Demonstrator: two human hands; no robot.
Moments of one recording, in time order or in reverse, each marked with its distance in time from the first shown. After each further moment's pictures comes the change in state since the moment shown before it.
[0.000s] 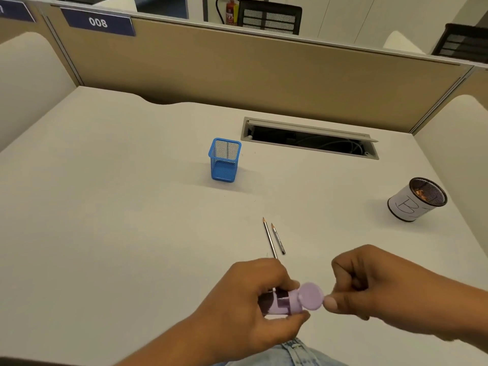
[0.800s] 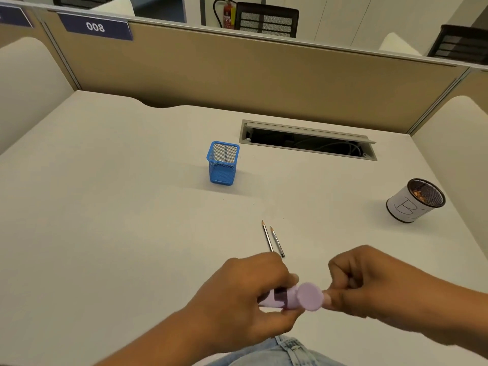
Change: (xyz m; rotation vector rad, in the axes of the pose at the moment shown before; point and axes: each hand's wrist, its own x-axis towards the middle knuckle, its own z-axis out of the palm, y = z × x) left_hand 0.012 -0.005 -0.007 0.163 -0.002 0.182; right_hand 0.005 -0.005 0.005 0.173 0.053 -0.027
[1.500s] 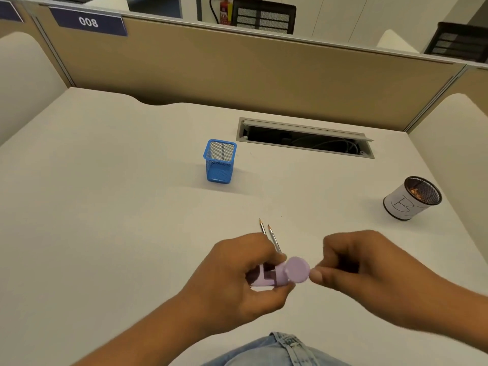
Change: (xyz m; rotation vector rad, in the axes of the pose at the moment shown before) left_hand 0.010 0.000 -0.012 -0.056 0.072 -0.086; right_hand 0.004 -0.008 -0.002 -0.300 0.218 -0.254
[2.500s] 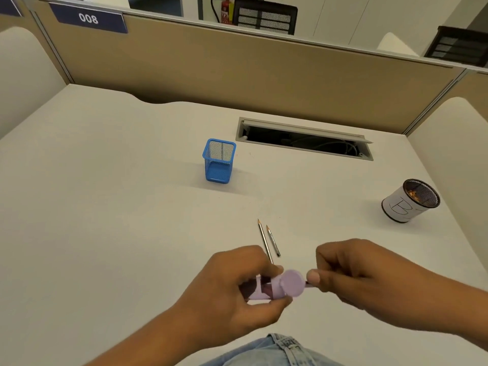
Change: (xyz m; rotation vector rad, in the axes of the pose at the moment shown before) left_hand -0.013 -0.005 0.003 -0.037 0.005 -0.010; right_hand 0.001 -0.003 -0.006 -0.027 -0.251 0.124
